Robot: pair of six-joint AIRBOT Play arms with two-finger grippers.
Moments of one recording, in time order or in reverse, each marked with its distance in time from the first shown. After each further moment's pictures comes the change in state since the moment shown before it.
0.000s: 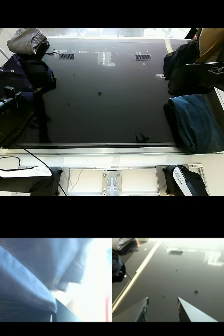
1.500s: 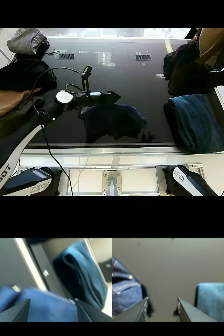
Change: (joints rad) left arm -1.184 0.210 0.031 0.243 0.109 0.010; right arm 0.000 -0.246 0.271 -0.424 0.354 0.123
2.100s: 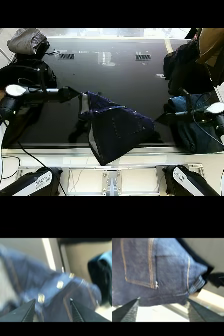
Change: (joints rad) left arm 0.569 0.096 -0.061 0.246 -0.522 -0.105; right arm 0.032 -0.015 -0.795 0.183 -0.147 -0.185
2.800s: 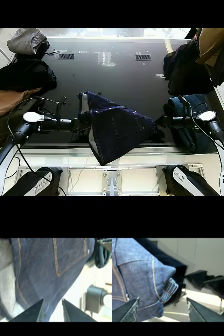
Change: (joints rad) left arm -0.129 0.158 -0.419 -0.116 -0.038 0.013; right arm 0.005 -0.001 -0.118 -0.041 -0.260 0.076
